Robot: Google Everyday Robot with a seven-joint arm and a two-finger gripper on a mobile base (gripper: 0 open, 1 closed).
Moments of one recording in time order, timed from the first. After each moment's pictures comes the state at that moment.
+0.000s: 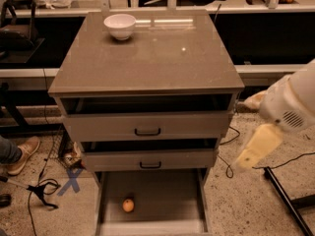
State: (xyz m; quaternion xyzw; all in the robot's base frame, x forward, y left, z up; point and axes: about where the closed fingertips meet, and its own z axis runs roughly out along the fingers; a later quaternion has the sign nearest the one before) arm 0.424 -0.184 0.861 -0.53 0.82 0.13 0.19
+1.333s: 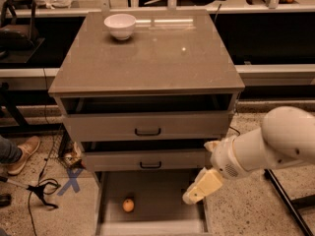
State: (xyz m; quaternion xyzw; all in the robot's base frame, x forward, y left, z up) arm 0.416 -0.106 0.706 -0.47 0.82 0.23 0.23
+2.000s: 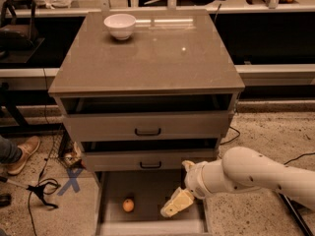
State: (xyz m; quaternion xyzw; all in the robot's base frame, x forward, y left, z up) arm 0.431 -0.051 0.576 -0.48 0.80 0.25 0.27
